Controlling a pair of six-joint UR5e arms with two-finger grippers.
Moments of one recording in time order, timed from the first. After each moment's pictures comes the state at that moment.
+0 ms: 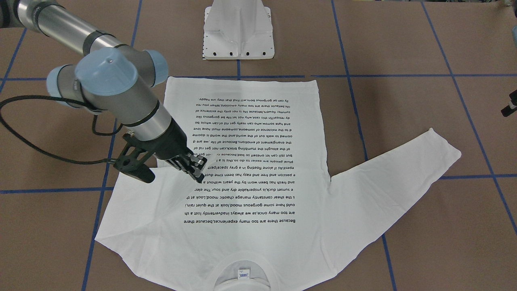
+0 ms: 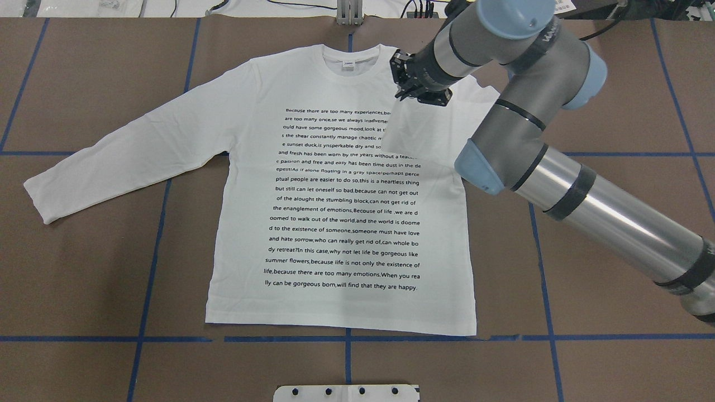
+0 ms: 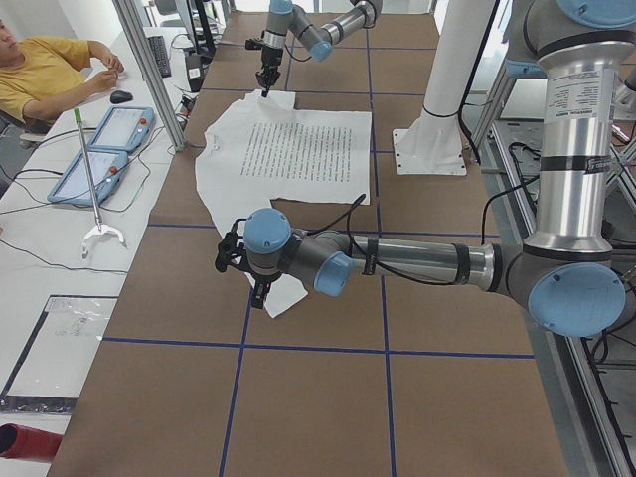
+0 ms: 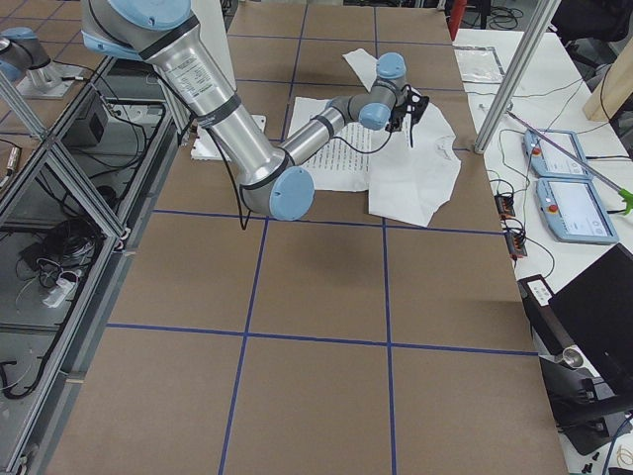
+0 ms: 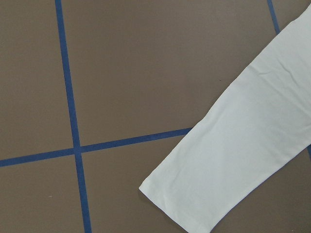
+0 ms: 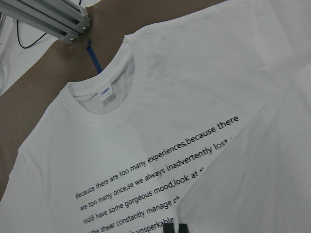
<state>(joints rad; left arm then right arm) -1.47 -1.55 -1.65 -1.95 -2.50 -0.22 0.78 -0.78 1.42 -1.11 1.98 1.69</state>
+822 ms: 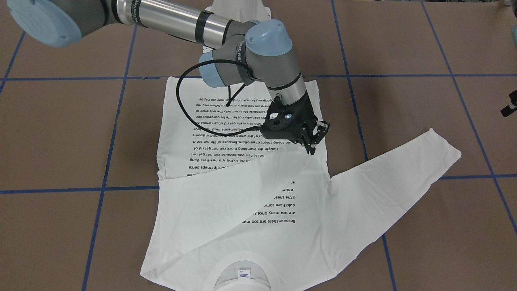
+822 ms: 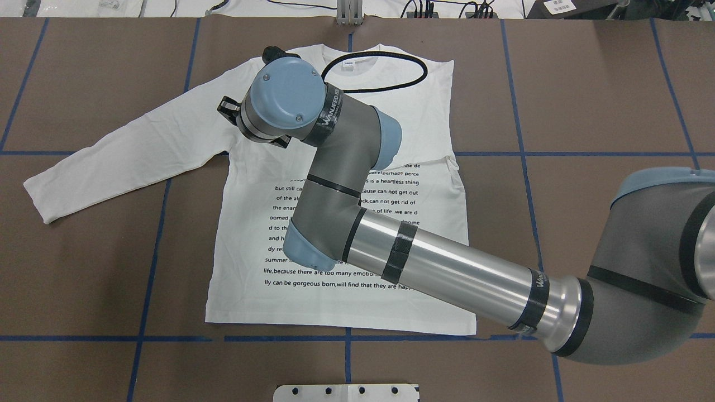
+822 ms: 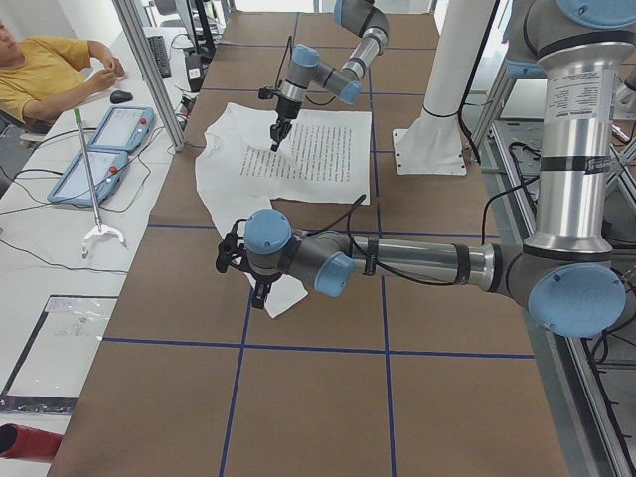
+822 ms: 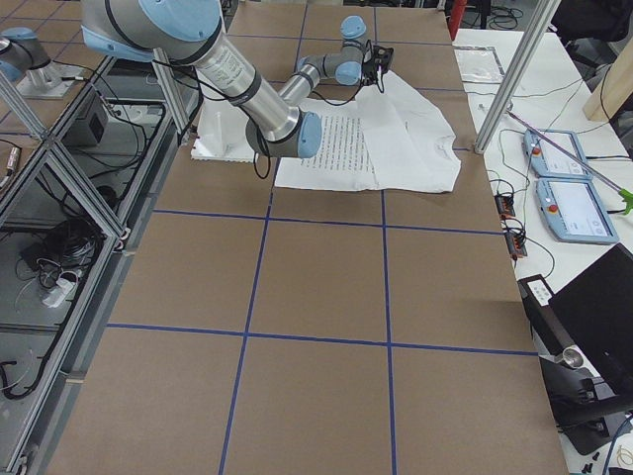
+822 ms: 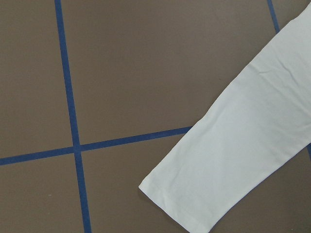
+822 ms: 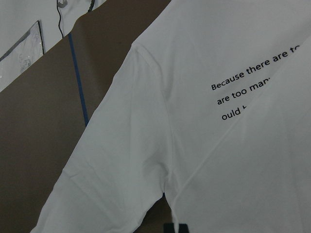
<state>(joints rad) -1.47 -1.54 -1.65 -1.95 -2.51 -0.23 0.51 -0.44 1.13 -1.02 1.68 1.70</state>
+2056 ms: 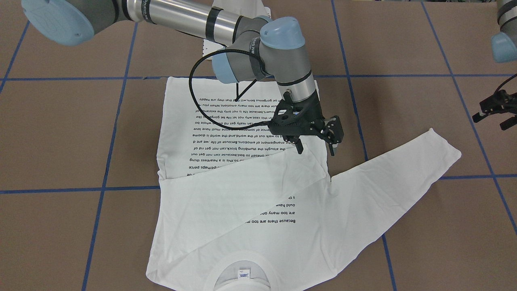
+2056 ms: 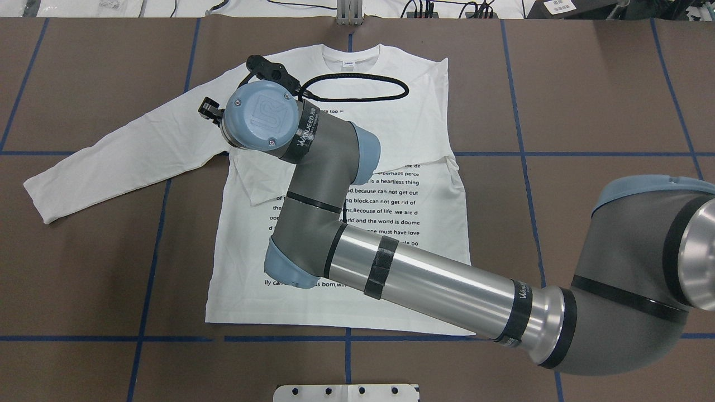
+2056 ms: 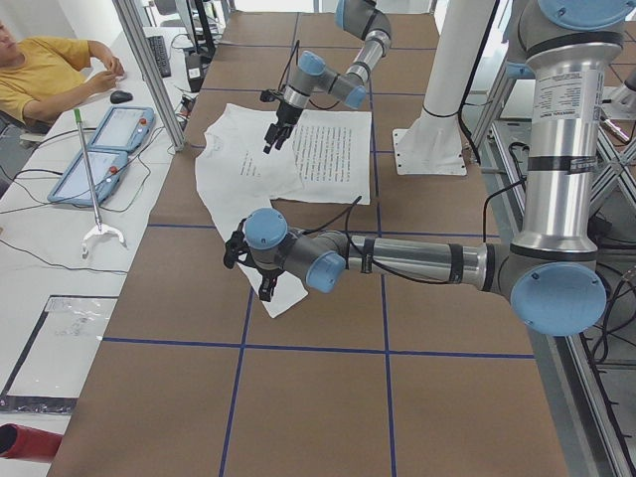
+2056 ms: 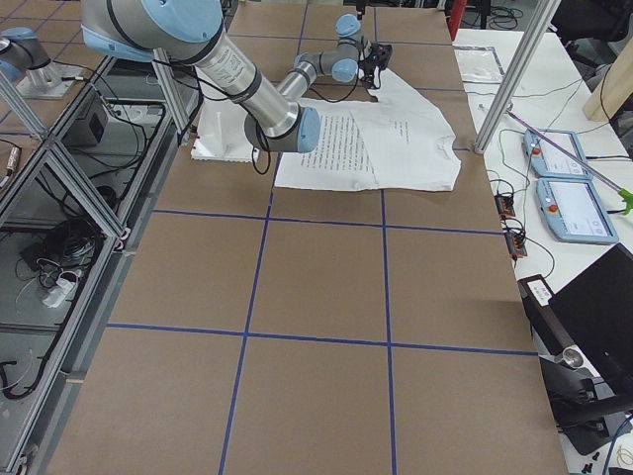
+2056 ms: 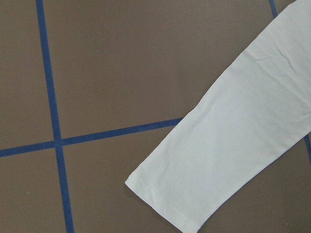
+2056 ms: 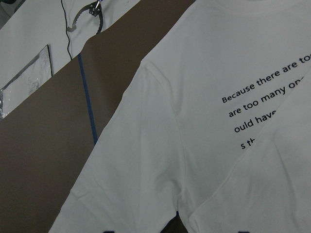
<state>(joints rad) -1.32 -1.57 -1.58 -2.05 -2.48 -0.36 0.51 -0.43 1.11 -1.03 1.56 1.75</state>
